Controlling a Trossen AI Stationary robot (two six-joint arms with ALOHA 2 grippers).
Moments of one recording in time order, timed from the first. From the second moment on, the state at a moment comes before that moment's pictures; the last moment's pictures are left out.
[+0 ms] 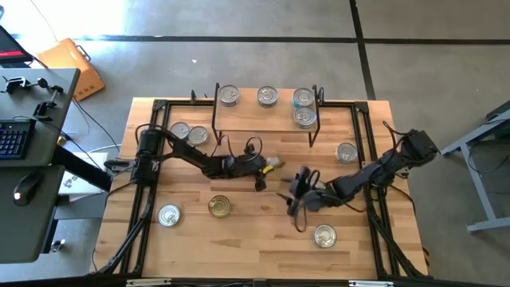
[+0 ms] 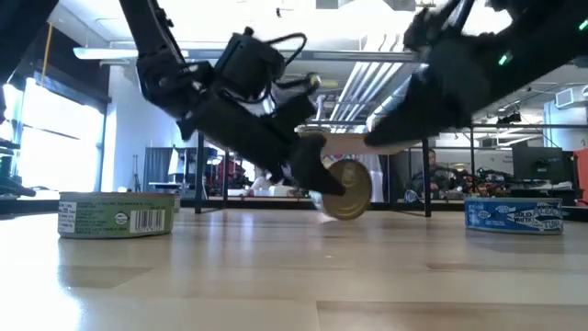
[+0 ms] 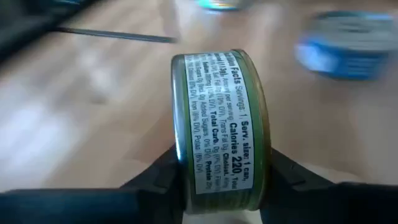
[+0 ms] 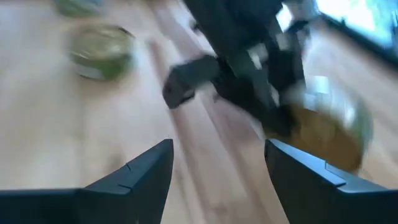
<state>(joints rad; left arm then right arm) -0.01 2.03 0.90 0.65 -0.30 -0.07 0.43 1.57 0.62 0.34 0.68 0.31</state>
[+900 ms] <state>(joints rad) 0.15 1.62 0.90 0.26 0.99 -0.36 0.54 1.57 0.96 0.17 0.77 -1.38</state>
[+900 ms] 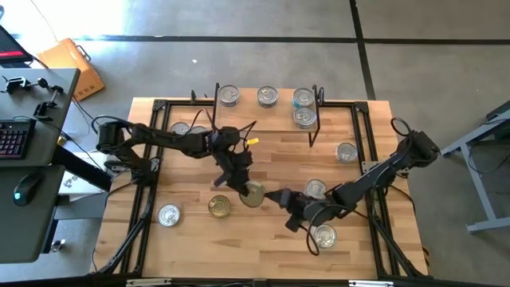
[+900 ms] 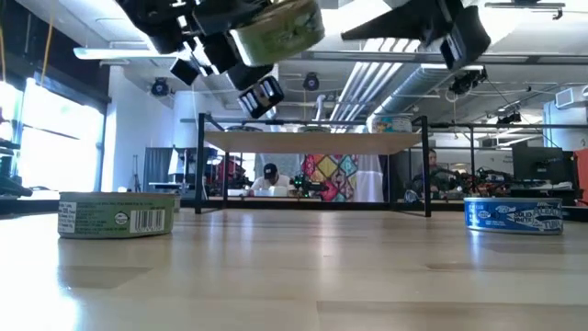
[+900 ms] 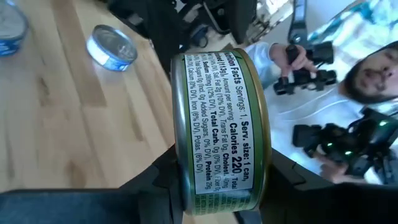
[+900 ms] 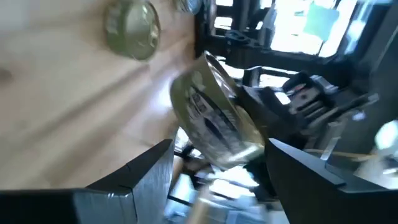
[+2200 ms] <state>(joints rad) 0.28 1.47 0.90 -0.03 0.90 -0.16 0.56 1.74 1.00 0.43 1.02 -1.18</state>
